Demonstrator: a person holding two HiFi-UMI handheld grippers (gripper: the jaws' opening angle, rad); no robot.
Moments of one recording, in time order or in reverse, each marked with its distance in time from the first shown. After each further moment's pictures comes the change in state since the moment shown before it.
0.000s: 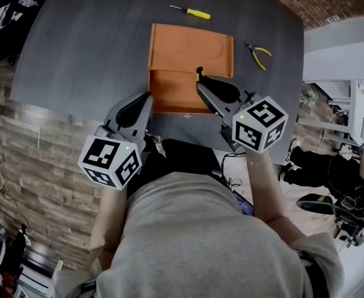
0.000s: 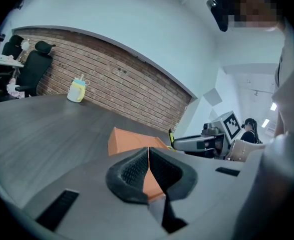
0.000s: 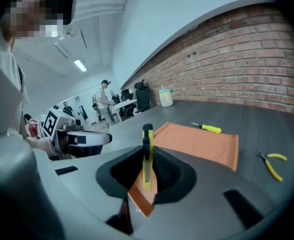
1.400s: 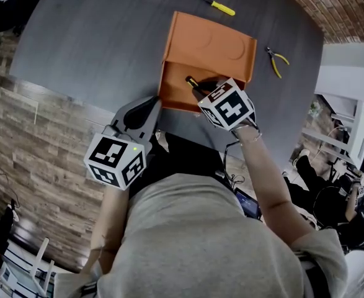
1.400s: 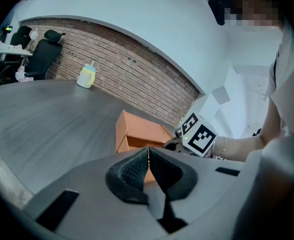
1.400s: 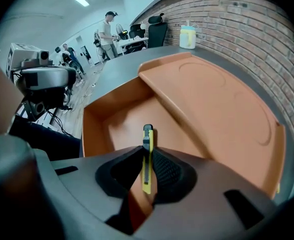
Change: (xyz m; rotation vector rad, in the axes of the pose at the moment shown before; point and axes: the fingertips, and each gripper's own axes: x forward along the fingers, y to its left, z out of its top) left arm -0.009 0.020 -0.044 -0.090 0.088 0.059; right arm 0.083 -0.026 -0.112 -0.271 0.682 -0.030
